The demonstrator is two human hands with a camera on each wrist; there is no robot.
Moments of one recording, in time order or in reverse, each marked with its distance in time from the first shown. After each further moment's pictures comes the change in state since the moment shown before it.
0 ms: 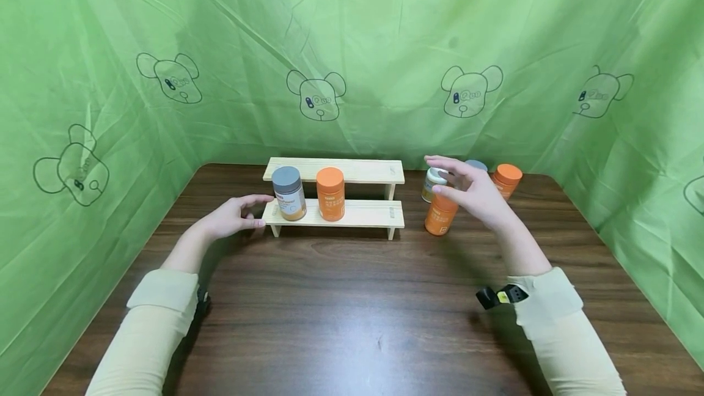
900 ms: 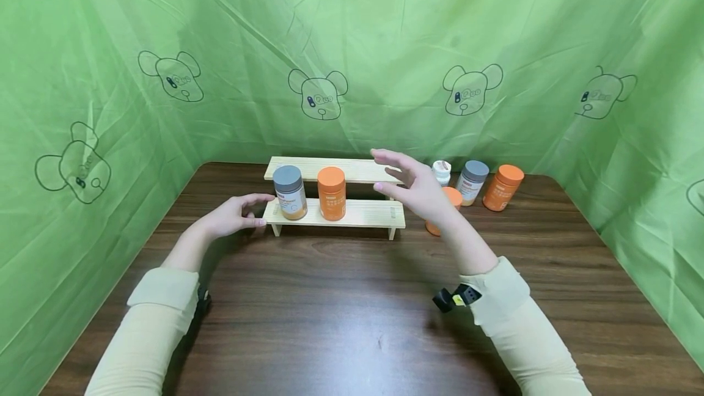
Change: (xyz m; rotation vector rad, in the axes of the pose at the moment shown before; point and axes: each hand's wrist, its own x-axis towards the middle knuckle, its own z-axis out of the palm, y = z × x) left_hand 0.012 -0.037 0.005 0.024 0.031 0.000; right_hand 0.037 -0.057 0.089 0.068 -0.023 -0.062
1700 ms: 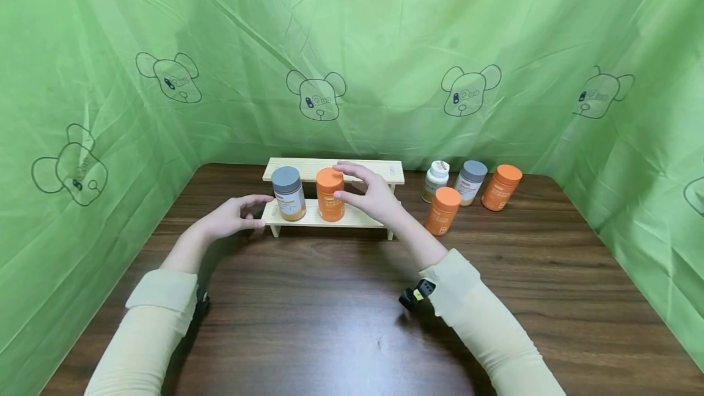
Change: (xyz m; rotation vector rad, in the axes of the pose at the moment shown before) left_hand -0.005 0.023 -0.004 -0.051 -0.026 -0.015; right_hand 0.028 0.033 0.055 -0.048 -0.030 0.091
